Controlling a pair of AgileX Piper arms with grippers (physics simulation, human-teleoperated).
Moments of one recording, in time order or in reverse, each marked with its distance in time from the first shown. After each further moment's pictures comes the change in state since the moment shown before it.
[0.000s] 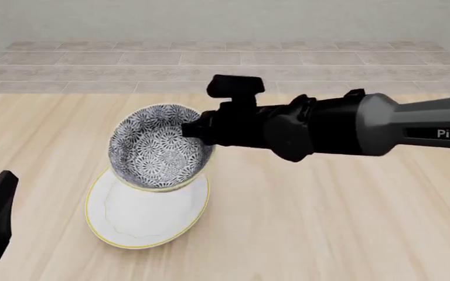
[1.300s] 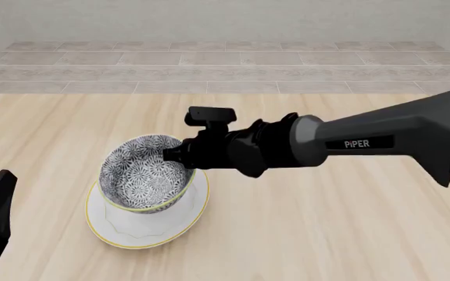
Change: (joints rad) left arm -0.001 -0.005 -0.001 -0.004 -0.001; right arm 0.046 0.230 -0.111 0.004 0.093
